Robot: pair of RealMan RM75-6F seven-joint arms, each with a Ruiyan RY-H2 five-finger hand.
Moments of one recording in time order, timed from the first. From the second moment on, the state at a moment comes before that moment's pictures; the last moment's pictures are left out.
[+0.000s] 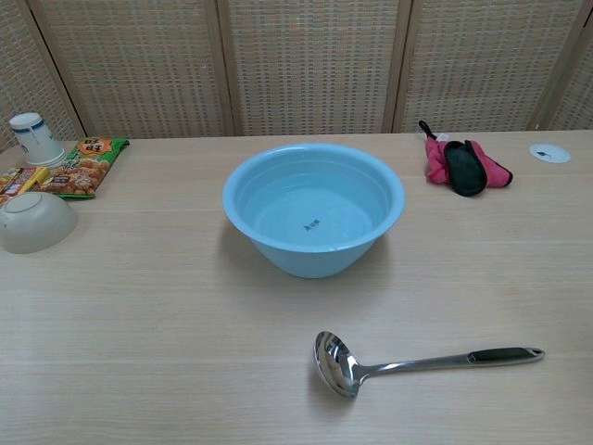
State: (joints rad) left arm -0.07 -1.06 -0.03 -1.67 1.56 1.54 0.01; right arm 0.24 -1.07 0.07 -1.83 -1.54 1.17 -0.25
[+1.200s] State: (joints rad) left arm -0.11 -1.08 -0.05 -1.65 1.47 1.45 0.05; right arm 0.56 -1.48 0.04 -1.57 -1.07 0.81 -0.38
